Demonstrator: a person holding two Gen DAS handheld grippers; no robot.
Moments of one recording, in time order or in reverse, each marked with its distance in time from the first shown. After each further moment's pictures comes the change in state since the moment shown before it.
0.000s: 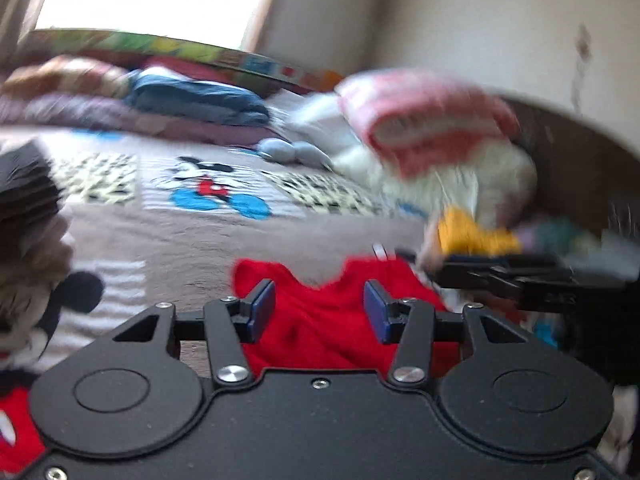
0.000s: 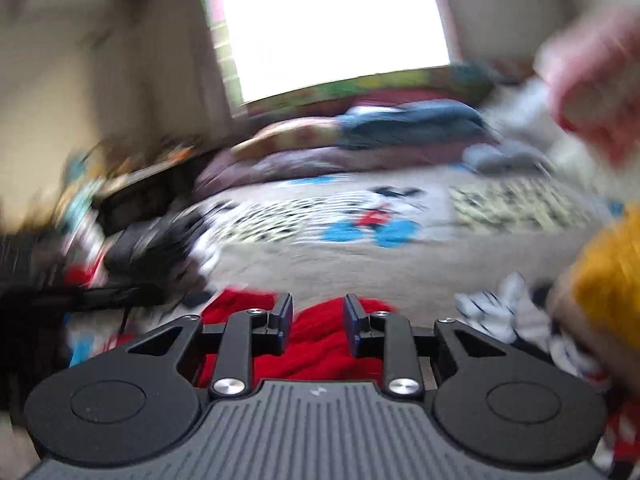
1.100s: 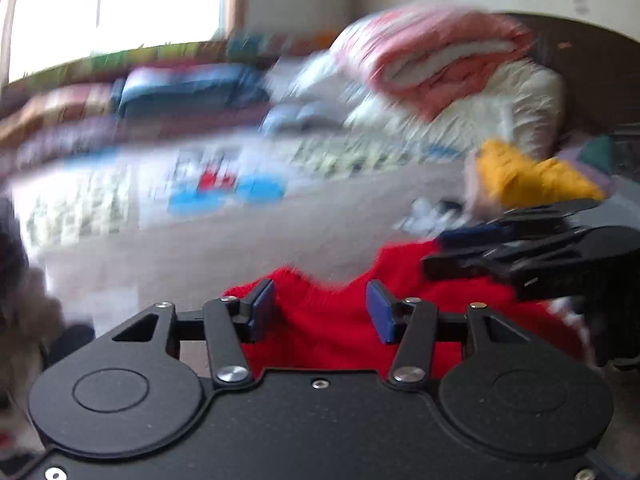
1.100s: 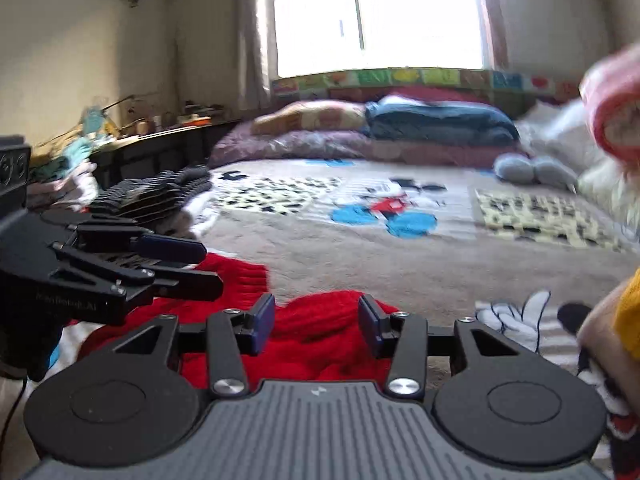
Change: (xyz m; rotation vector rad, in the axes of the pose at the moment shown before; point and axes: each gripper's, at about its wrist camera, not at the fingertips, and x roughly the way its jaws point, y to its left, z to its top) left arm 0.084 0.013 -0.007 0.092 0.110 0.111; right arm 0.062 -0.028 -0.016 -0.020 0.029 0.018
